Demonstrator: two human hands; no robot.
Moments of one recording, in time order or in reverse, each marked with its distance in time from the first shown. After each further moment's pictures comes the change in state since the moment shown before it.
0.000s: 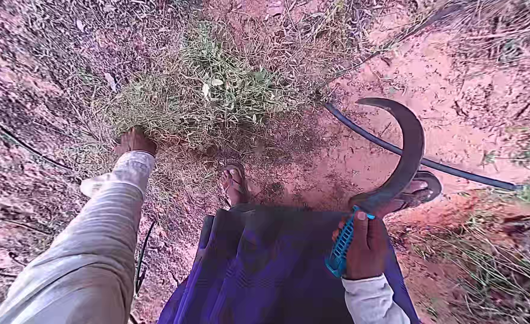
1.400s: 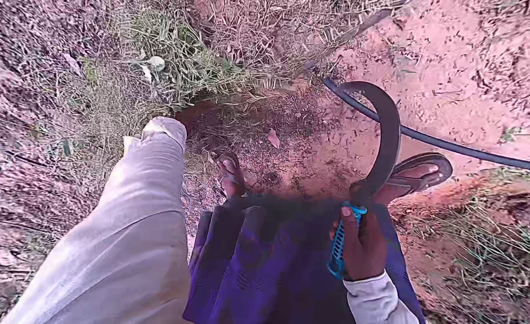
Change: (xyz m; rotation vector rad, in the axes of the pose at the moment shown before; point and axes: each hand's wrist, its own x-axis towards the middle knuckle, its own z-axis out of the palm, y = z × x) left_hand 0.032 0.127 0.077 -0.218 -0.361 0.514; right_hand -0.004 0.022 -0.004 -0.306 -0.083 -0.076
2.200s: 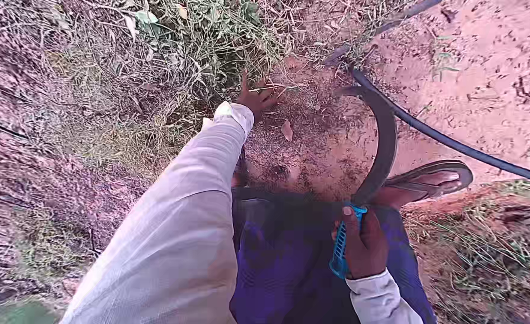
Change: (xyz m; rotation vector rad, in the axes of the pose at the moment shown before) left_hand 0.001 0.110 0.064 0.645 -0.046 0.582; right_hand -0.008 0.008 0.028 -0.085 -0.078 0.030
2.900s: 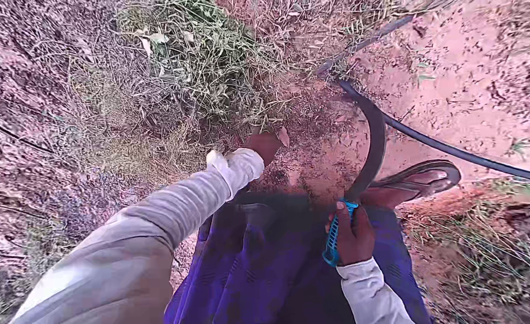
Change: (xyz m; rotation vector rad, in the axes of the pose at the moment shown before) left_hand -0.082 0.097 -0.052 -0.183 -0.238 -0.123; right_hand 0.003 0.000 -0.001 0.047 0.017 0.048
